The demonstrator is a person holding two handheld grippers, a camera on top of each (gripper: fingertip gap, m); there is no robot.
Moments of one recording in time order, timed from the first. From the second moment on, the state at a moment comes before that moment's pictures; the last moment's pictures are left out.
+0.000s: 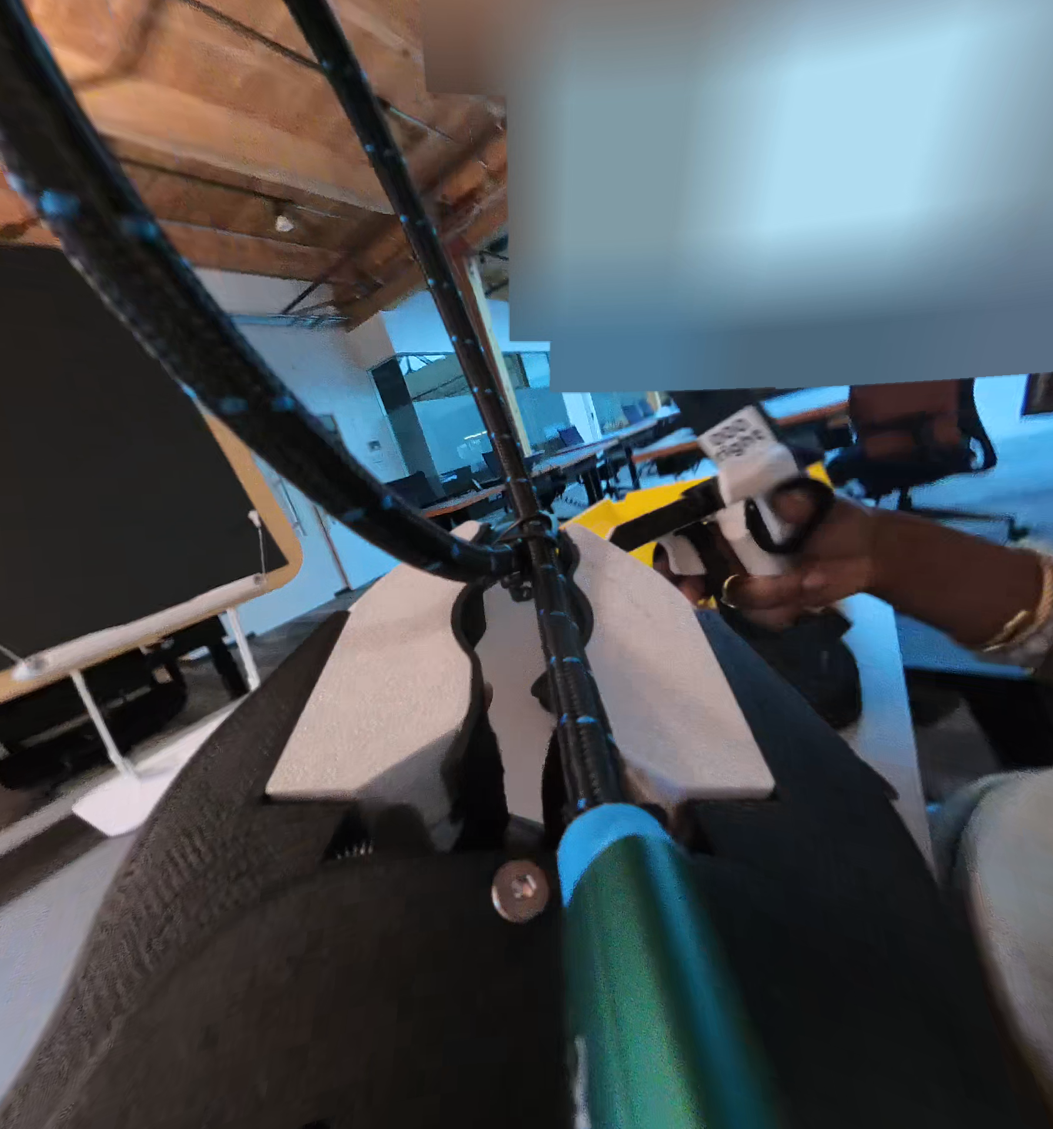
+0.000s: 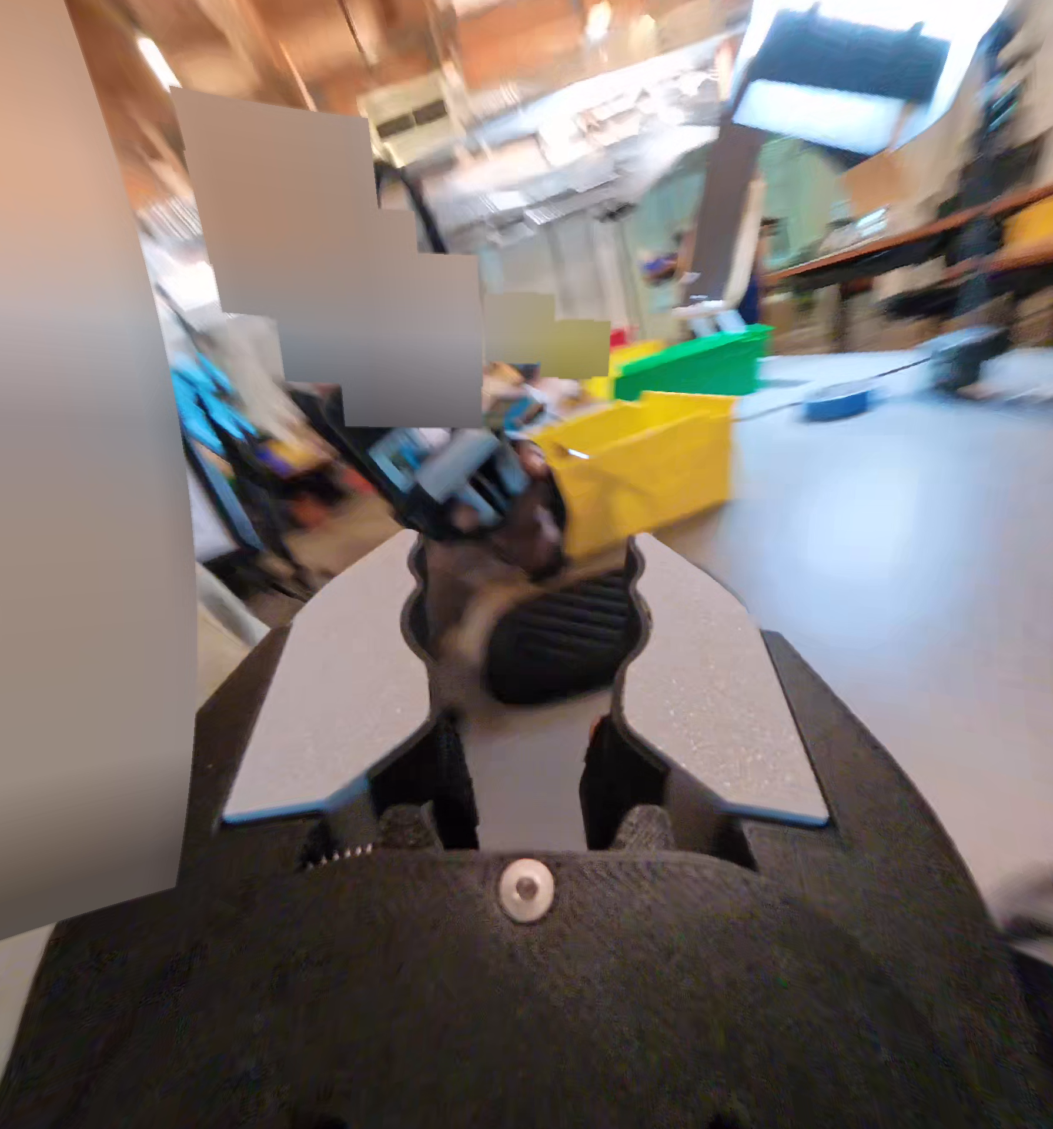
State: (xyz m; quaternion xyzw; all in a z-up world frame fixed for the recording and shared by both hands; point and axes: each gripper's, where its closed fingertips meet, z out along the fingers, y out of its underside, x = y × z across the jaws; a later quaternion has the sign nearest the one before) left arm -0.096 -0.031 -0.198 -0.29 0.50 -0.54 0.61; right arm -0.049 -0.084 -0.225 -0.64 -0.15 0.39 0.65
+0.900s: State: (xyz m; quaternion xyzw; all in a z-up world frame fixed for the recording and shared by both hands) left arm -0.065 -0.048 -0.244 -0.35 0.58 -0.56 0.48; right arm 0.029 -0.093 -0.355 -0.77 -0.52 0.02 0.38
